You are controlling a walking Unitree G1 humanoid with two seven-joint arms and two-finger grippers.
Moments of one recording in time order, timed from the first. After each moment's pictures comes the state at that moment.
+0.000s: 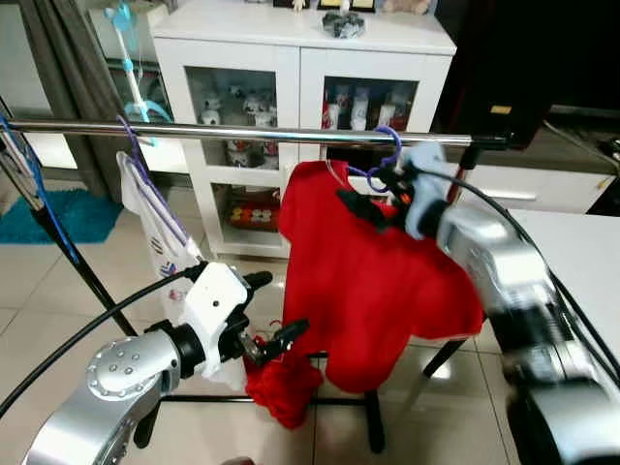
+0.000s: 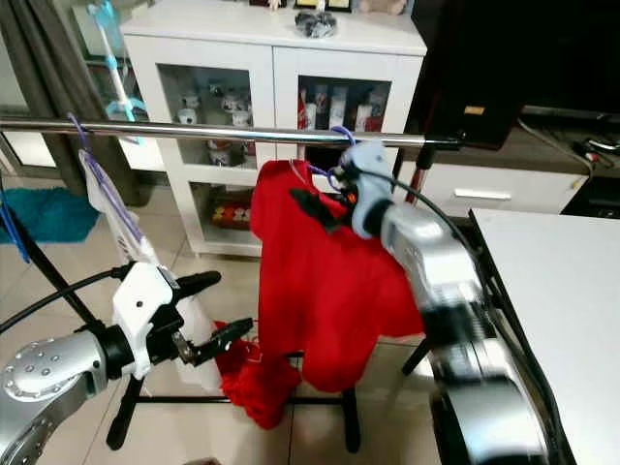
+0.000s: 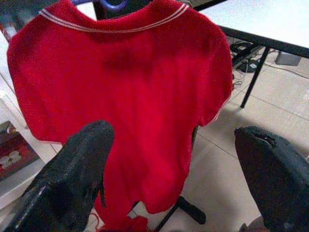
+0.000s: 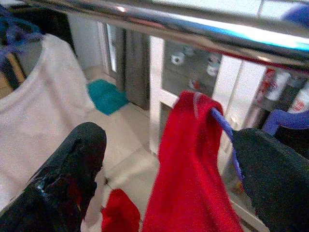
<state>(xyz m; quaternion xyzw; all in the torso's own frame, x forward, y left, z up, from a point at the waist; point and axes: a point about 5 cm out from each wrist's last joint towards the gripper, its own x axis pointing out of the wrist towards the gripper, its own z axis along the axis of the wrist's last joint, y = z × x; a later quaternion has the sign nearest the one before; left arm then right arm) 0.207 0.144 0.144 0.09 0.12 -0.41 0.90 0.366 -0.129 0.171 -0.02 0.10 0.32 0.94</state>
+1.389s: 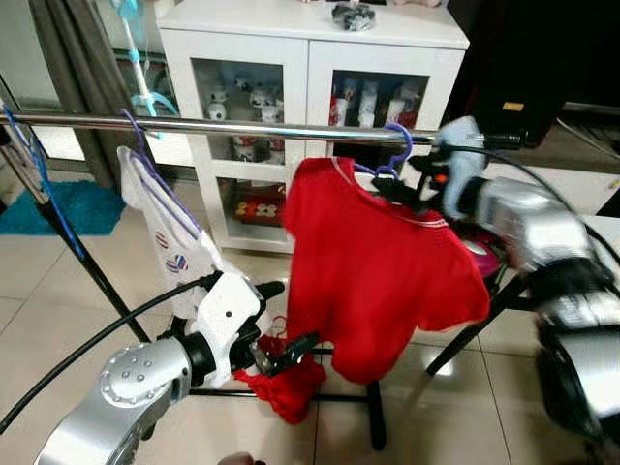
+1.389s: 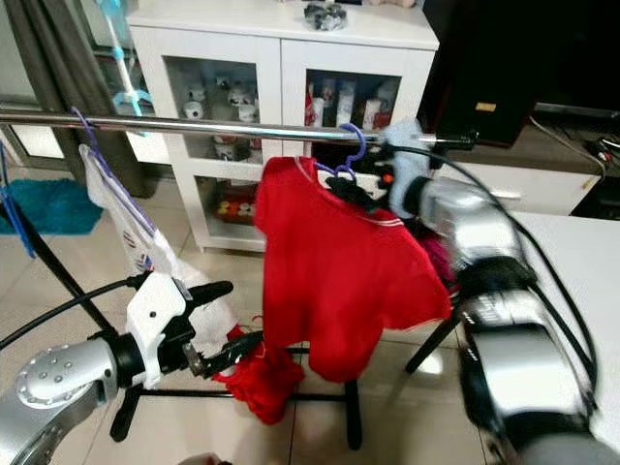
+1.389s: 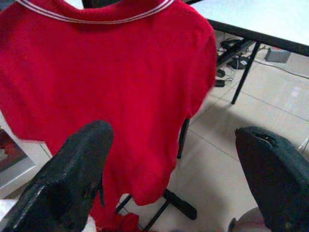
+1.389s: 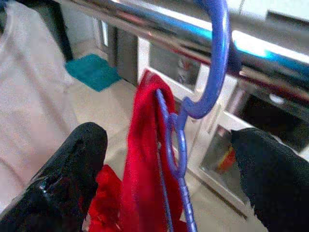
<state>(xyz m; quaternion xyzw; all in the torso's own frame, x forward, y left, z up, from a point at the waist) 0.203 0.133 0.140 0.09 0.12 -0.43 0.89 0.388 -0.174 0.184 -0.07 0.13 0.31 0.94</state>
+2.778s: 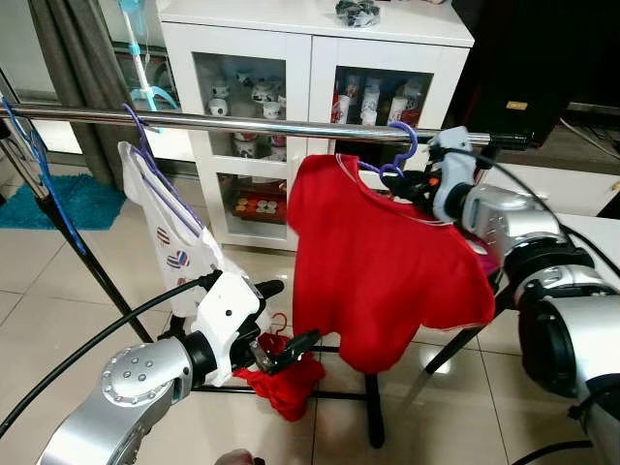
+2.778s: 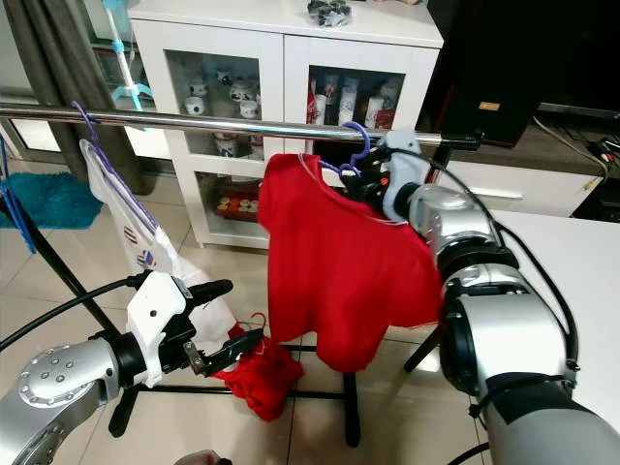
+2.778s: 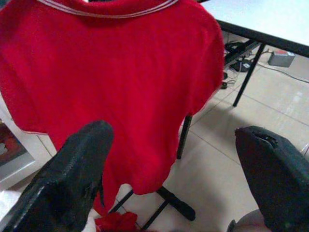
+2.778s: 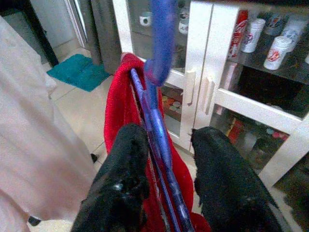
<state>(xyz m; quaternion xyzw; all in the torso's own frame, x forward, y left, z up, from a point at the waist) 0.204 0.134 0.136 0.09 0.12 -0.43 0.89 0.397 -0.174 0.165 0.00 0.16 0.26 0.95</state>
